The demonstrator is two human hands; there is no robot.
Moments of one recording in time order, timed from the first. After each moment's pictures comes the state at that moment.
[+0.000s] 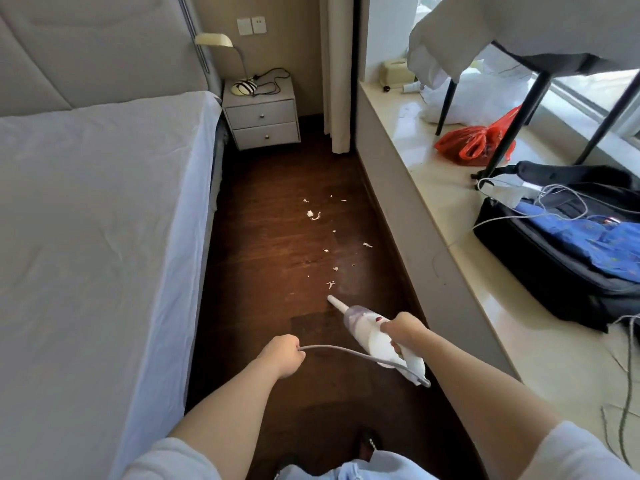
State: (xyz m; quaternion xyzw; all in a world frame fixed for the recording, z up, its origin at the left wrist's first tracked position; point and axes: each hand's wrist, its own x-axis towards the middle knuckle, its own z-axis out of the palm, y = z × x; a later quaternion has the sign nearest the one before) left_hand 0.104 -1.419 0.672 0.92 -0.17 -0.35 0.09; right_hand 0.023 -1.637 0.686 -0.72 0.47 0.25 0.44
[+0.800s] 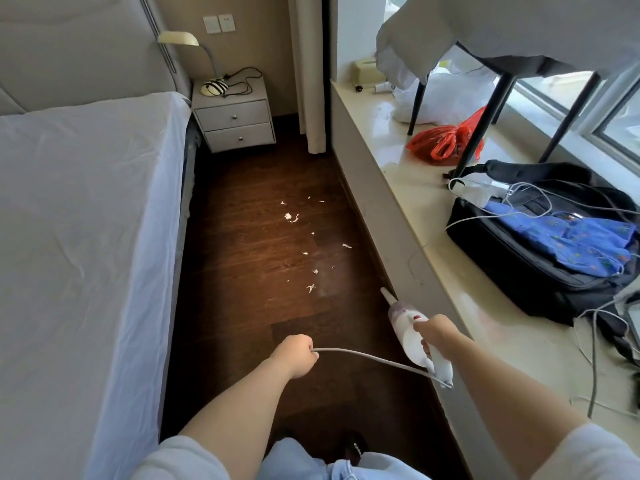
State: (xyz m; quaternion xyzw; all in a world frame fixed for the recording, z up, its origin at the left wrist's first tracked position) left_hand 0.099 -1.491 0.669 0.89 -0.22 -0.38 0.09; right_hand -0.016 -1.721 0.689 -0.65 0.59 0.19 0.44
